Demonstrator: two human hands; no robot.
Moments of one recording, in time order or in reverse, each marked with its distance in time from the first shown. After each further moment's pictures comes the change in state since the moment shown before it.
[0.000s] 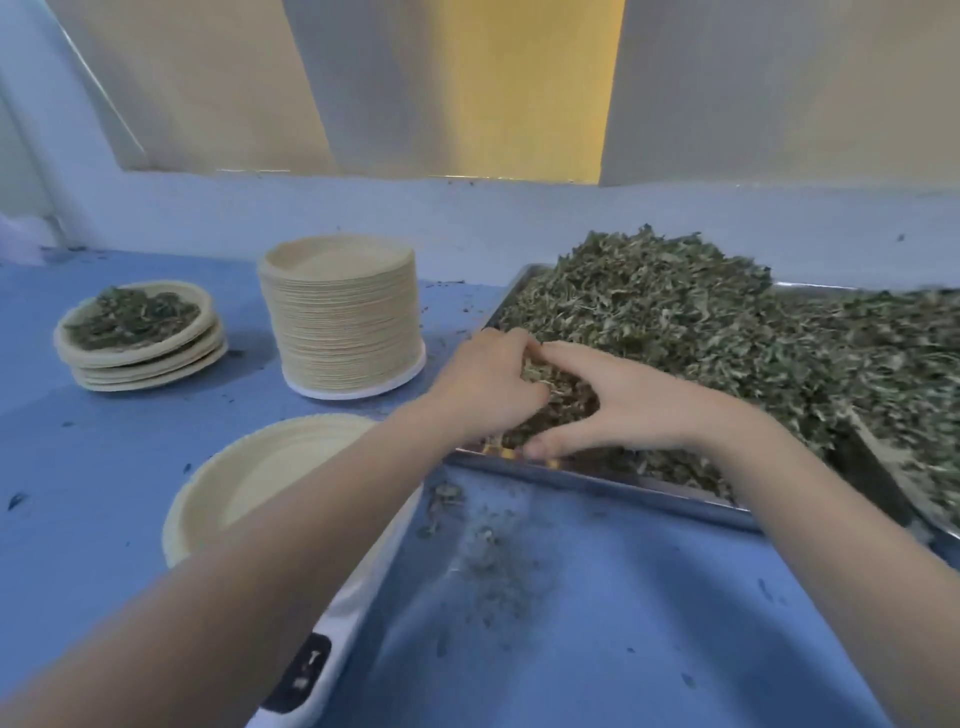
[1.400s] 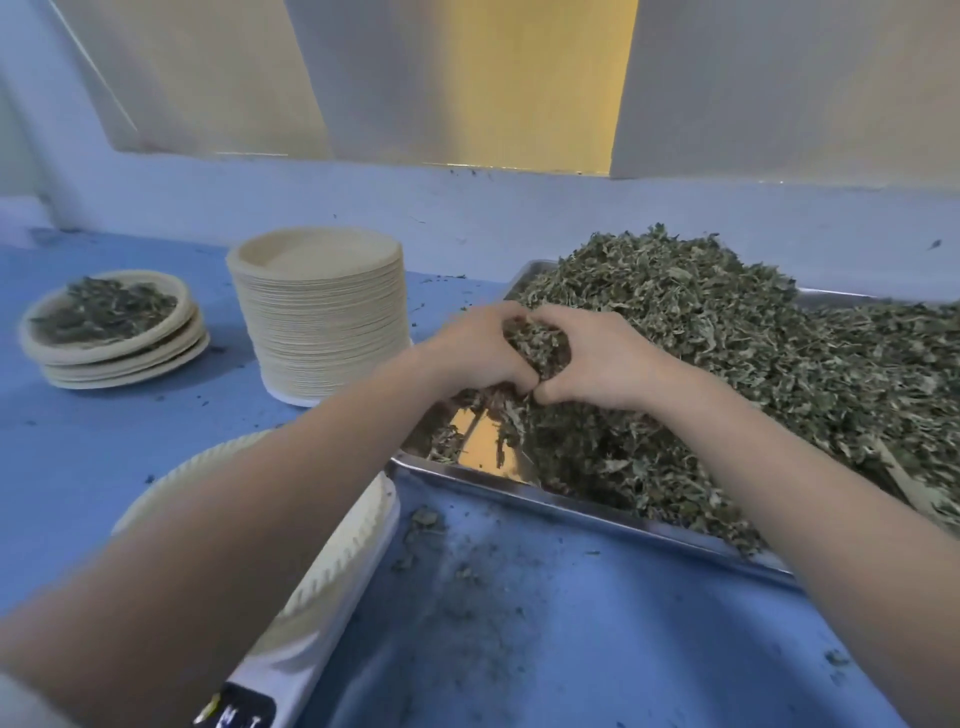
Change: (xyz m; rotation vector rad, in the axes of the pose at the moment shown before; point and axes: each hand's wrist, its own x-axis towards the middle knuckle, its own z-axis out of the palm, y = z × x) left_hand 0.049 -0.005 -0.012 -0.243 -0.091 -0.122; right_hand 0.062 0.028 -0.017 -0.130 0.185 0.138
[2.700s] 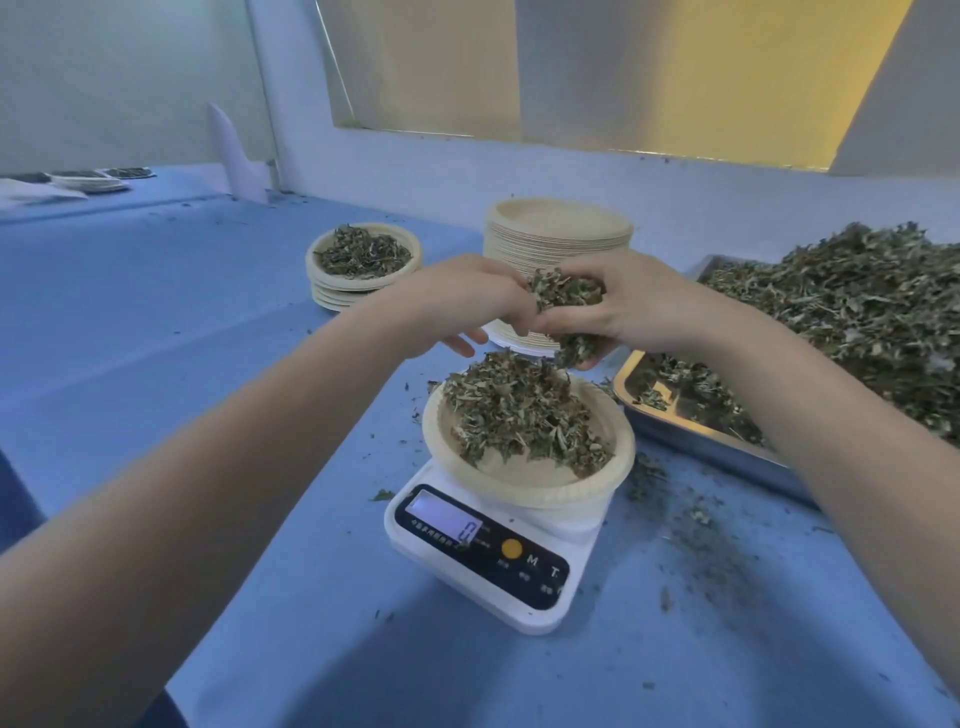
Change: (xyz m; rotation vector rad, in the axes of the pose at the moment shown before) left_hand -0.155 -0.088 -0.127 -0.209 0.126 -0.307; right_hand 0.016 -0.169 0.047 0.503 -0.193 -0.257
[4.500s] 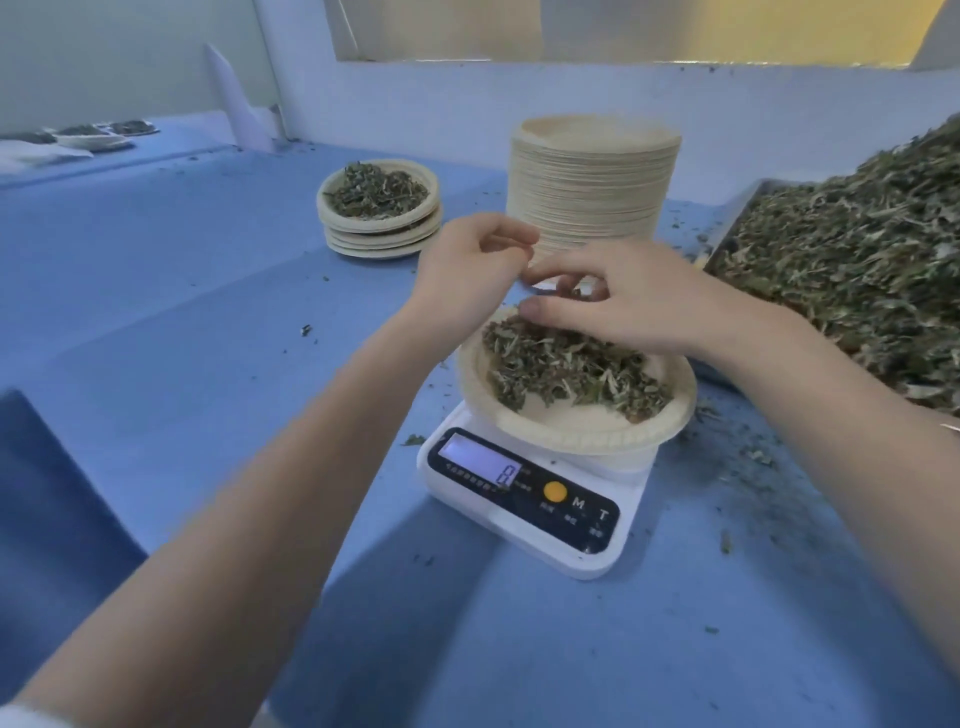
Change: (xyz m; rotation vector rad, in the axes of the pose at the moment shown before) left_hand 0.004 -0.049 0.029 -0.199 0.377 0.188; right_hand -0.009 0.014 0.047 -0.444 0.014 -0.080
